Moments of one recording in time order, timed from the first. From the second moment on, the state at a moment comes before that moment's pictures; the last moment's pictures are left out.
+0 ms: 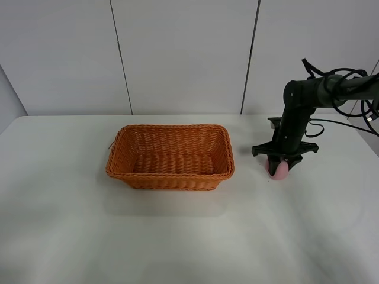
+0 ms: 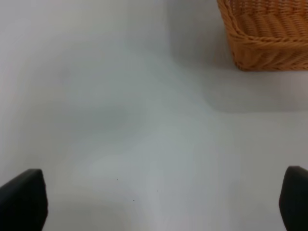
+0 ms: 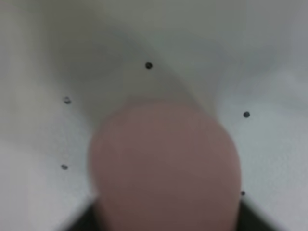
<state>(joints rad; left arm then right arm) -0.02 -0.01 -0.49 0.01 1.05 0.02 0.12 2.29 -1.63 0.02 1.05 0.03</state>
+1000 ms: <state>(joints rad) -0.02 -0.01 -0.49 0.01 1.05 0.02 0.16 2.09 -1.94 -0.02 1.21 0.01</state>
